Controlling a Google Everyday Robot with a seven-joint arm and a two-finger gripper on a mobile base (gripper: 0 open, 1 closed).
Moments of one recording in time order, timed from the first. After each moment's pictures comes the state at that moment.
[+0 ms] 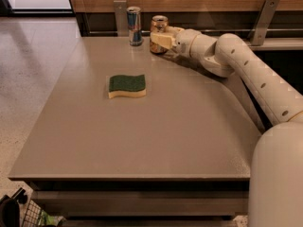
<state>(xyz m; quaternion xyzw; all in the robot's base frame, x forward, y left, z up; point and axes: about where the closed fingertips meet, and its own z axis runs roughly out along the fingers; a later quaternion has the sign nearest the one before) 0.847 -0.059 0.875 -0.28 0.65 0.30 0.64</state>
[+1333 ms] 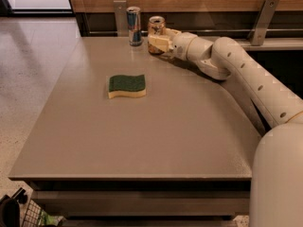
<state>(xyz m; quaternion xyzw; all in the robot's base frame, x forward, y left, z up) 0.845 -0.047 0.862 -0.28 0.65 0.30 0.63</state>
